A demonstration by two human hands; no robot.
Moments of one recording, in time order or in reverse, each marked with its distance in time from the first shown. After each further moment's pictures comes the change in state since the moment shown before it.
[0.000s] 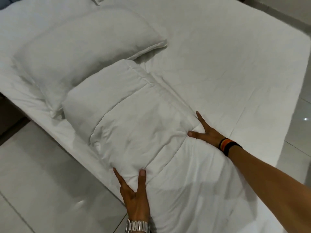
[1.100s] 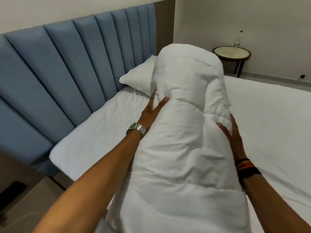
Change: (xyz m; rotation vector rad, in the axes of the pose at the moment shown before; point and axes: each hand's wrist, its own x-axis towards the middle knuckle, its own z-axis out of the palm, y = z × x) left_hand 0.512 0.600 -0.191 0.319 -0.747 0.755; right_hand 0.155 -0.563 0.225 0.393 0.948 -0.458
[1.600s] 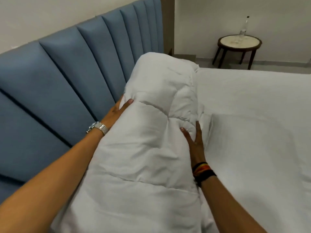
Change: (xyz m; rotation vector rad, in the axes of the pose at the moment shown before) left_hand 0.293 -0.125 -0.379 0.258 -0.139 -0.059; right_hand 0.104 -0.054 0.470 0.351 0.058 0.270
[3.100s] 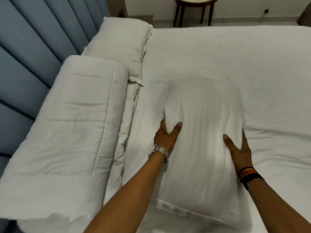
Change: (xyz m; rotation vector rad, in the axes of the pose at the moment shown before) left_hand -0.080 0.004 0.425 -0.140 -0.163 -0.196; right_hand -0.037 0.107 -0.357 -0.206 0.434 0.245
